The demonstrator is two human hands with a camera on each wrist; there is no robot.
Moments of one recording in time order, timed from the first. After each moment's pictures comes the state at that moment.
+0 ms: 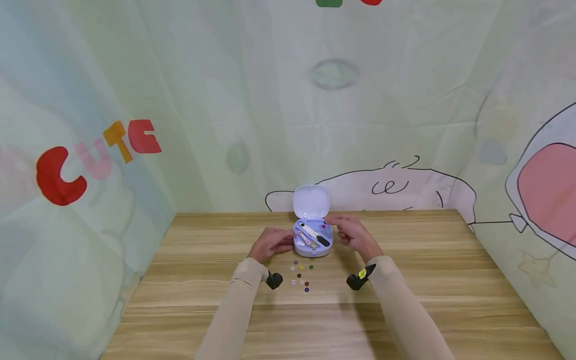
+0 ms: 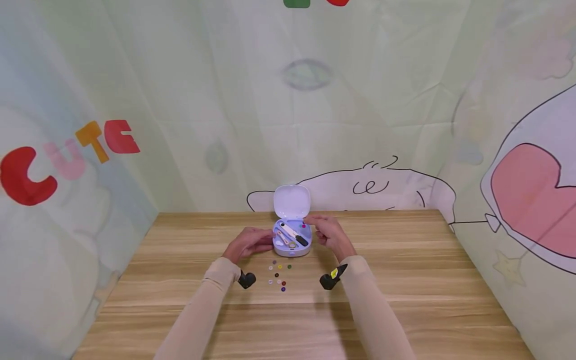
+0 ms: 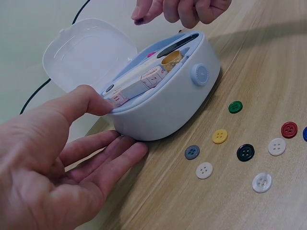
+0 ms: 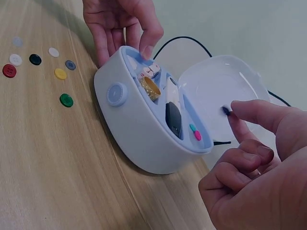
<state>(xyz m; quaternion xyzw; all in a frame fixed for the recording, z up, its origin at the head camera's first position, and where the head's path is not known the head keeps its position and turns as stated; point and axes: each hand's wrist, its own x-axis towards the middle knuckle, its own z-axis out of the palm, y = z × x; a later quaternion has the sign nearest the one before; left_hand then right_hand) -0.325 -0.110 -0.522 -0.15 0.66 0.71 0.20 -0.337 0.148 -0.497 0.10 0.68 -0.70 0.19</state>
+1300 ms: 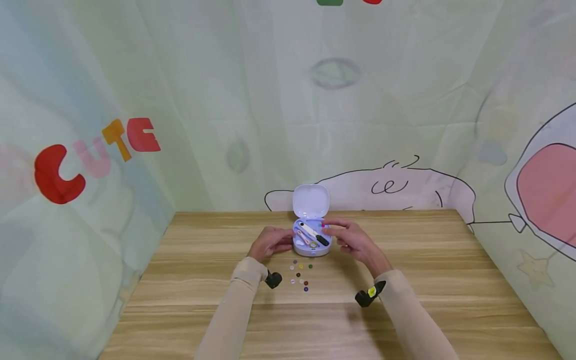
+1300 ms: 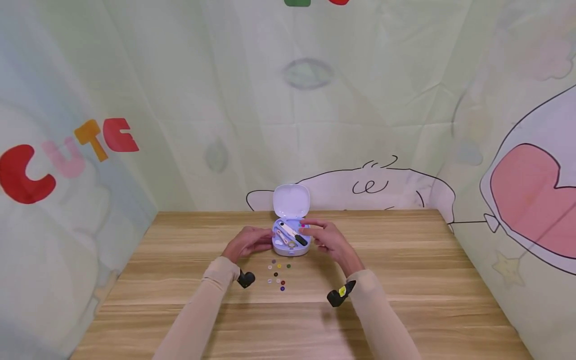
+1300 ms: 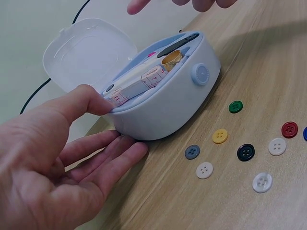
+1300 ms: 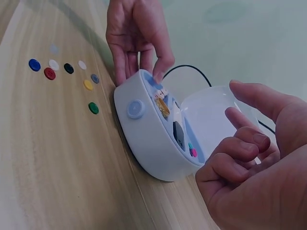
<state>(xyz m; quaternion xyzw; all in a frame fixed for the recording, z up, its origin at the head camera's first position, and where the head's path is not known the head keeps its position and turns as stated) -0.326 -0.110 -0.524 -0.14 0.67 0.70 0.20 -0.305 0.152 -0.491 0.01 0.71 -0.68 0.21</state>
